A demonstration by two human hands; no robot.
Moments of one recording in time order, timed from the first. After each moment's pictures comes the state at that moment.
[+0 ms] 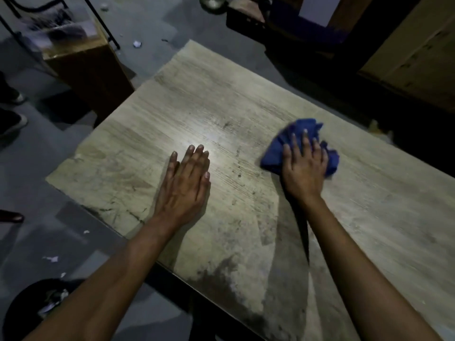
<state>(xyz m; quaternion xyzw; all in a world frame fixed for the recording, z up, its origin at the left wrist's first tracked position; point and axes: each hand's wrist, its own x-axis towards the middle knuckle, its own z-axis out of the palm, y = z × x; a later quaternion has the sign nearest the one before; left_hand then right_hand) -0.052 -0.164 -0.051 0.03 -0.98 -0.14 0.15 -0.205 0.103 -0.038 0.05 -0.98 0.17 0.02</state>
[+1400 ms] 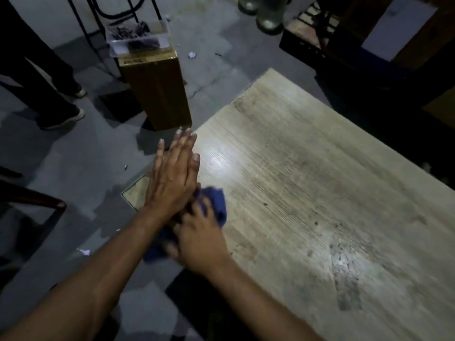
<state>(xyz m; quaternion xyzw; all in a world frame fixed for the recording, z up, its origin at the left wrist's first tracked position) -0.059 -0.338 -0.026 0.21 -0.94 -0.22 0.14 -0.023 -0.215 -0.043 0.52 -0.84 0.09 -0.12</state>
